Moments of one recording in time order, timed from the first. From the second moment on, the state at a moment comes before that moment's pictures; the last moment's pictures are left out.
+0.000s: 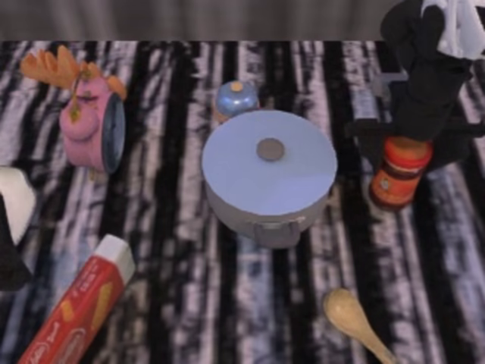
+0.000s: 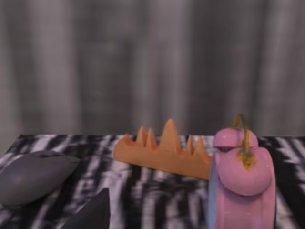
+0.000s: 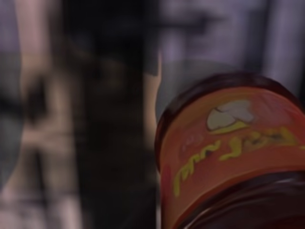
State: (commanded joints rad) left arm 0.00 0.00 0.00 0.00 0.00 0.00; right arm 0.27 2.26 1.76 -1.07 -0.01 0.28
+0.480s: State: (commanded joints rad) left arm 0.00 0.00 0.00 0.00 0.00 0.00; right arm 0.27 2.26 1.76 -1.07 -0.01 0.28
